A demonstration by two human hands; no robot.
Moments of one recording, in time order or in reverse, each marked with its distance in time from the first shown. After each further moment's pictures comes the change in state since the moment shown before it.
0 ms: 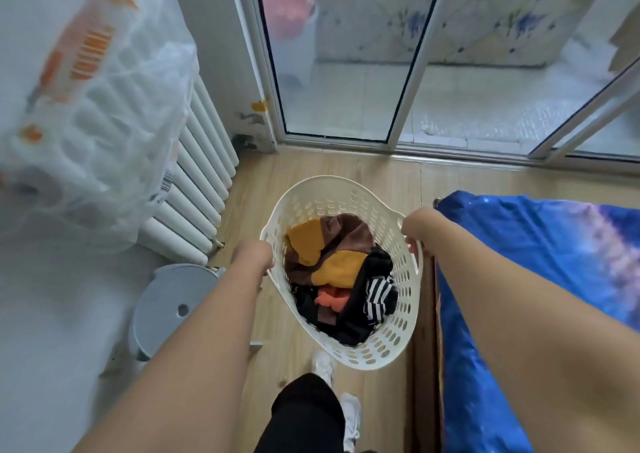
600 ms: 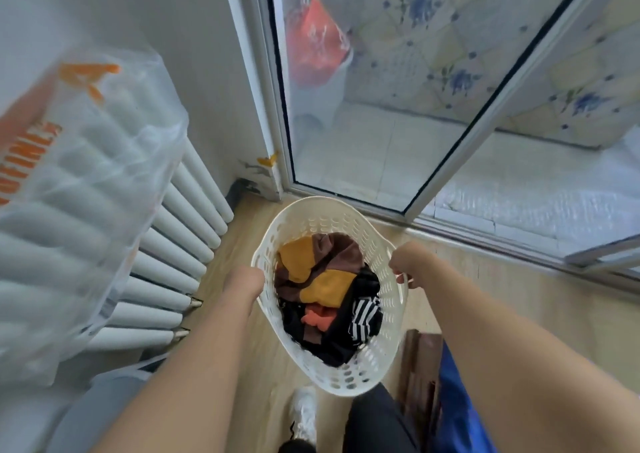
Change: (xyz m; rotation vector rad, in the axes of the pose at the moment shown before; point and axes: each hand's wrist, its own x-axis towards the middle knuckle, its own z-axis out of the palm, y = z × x) left_hand 0.168 0.245 0.044 -0.035 0.052 -0.104; right_hand 0.220 -0.187 -0.183 0.050 -0.050 -0.061
